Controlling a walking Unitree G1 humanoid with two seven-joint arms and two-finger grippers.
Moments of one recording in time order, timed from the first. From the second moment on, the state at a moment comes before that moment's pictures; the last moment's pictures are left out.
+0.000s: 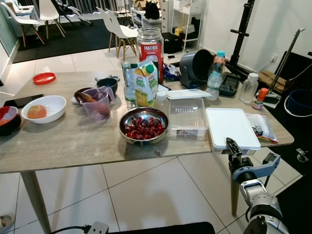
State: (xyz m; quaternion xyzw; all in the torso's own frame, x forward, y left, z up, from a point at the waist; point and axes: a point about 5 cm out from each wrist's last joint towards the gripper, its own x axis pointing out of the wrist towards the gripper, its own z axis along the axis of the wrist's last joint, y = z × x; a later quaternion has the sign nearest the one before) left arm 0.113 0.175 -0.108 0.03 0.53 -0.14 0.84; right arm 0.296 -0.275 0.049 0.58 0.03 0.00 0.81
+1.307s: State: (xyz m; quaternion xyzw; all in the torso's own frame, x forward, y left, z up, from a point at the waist) left arm 0.113 0.175 -0.109 0.03 0.53 -0.14 0.84; right arm 0.304 -0.295 0.076 0.61 -0.04 0.02 0.79
